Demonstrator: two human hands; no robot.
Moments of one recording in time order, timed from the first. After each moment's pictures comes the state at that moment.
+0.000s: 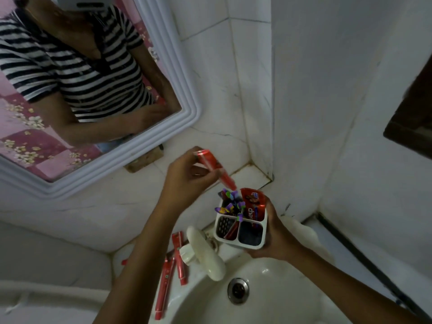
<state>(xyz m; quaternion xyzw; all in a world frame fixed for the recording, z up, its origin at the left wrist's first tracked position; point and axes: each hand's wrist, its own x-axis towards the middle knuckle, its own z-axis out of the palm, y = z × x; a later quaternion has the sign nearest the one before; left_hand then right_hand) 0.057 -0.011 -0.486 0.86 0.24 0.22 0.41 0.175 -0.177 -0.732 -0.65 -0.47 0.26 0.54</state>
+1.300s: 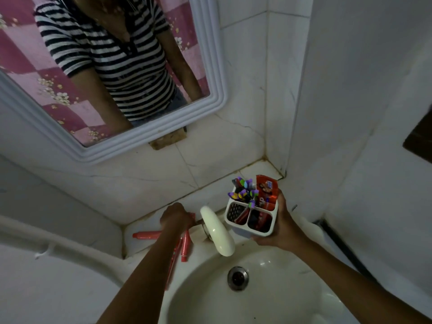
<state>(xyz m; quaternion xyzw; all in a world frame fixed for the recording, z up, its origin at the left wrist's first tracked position) -0.036 0.057 -0.671 0.77 0.61 -0.09 0.16 0.172 -0.183 -0.721 -0.62 -0.44 0.34 0.54</state>
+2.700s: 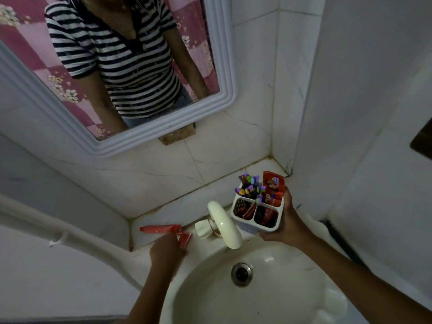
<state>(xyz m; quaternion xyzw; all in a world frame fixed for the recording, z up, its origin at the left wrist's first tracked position) -0.126 -0.007 -0.680 0.80 0.57 -0.13 0.11 0.170 -0.181 -0.715 -0.60 -0.46 0.30 0.57</state>
